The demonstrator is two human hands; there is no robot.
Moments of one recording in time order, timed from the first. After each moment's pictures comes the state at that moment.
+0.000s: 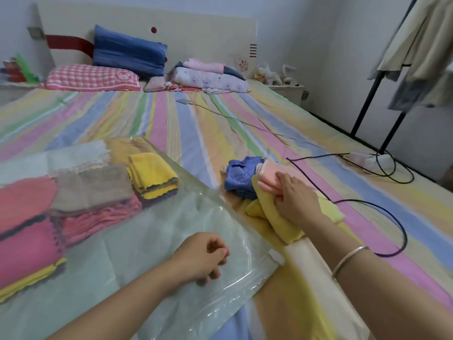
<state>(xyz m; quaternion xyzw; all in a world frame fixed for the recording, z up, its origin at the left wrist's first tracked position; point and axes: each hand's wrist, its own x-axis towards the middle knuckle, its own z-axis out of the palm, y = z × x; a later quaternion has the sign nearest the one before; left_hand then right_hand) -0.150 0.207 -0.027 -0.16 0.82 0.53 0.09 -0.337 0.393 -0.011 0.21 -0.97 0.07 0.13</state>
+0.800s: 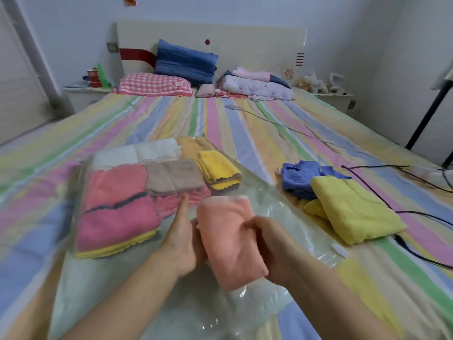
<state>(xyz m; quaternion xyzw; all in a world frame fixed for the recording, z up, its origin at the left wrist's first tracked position) -0.056 0.112 0.006 -0.28 0.40 0.87 -0.04 -0.115 0.263 0.035 -0.02 -0.61 0.67 -0.43</state>
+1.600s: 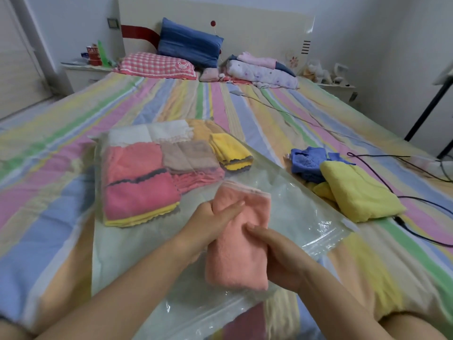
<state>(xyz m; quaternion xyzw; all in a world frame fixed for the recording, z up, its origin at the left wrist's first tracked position) -0.007 0.120 0.019 -0.25 0.71 0.65 -0.08 -0.068 0.270 -0.003 0.11 -0.50 0.68 -0.52</state>
